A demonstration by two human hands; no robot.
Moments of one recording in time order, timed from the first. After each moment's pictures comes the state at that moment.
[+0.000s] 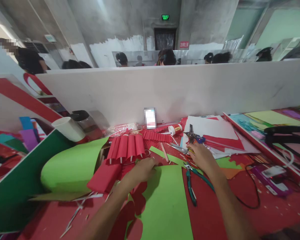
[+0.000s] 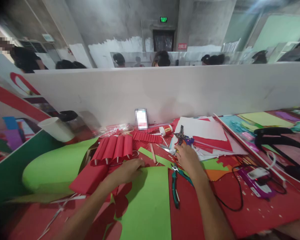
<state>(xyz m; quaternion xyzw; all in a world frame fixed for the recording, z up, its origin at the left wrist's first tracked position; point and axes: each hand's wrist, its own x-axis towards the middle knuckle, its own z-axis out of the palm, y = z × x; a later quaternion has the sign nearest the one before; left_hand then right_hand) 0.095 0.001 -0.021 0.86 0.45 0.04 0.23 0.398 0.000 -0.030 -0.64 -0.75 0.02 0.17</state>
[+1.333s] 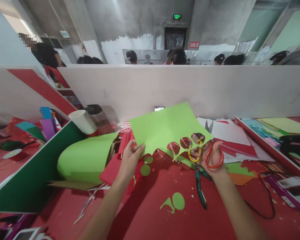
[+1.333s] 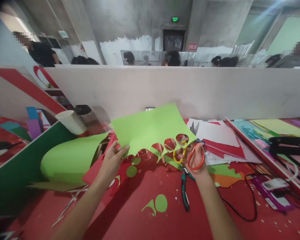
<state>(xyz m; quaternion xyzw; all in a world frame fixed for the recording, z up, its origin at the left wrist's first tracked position) 0.050 -0.013 0.003 0.42 0.46 0.60 0.51 0.354 -0.007 -0.015 -0.37 -0.41 0.57 0.61</state>
